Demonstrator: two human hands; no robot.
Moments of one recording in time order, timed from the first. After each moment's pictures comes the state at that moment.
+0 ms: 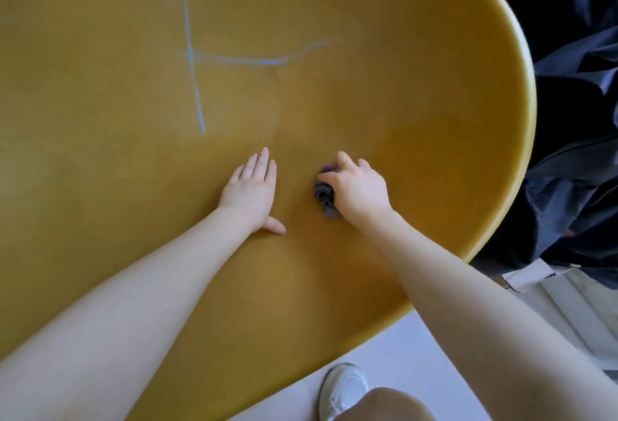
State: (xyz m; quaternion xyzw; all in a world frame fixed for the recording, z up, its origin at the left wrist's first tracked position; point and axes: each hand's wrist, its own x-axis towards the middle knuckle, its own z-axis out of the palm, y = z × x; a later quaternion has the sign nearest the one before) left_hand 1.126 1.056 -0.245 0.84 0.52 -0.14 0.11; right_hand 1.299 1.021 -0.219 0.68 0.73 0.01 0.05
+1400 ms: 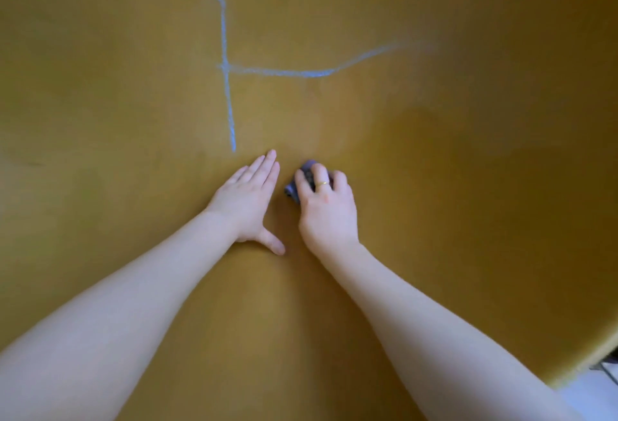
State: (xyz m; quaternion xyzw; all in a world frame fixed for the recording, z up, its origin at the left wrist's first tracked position) left_hand 1.092 1.111 -0.265 0.84 0.52 -0.15 0.08; right_hand 1.233 1.082 -0.296 0.63 0.75 0.09 -0.17
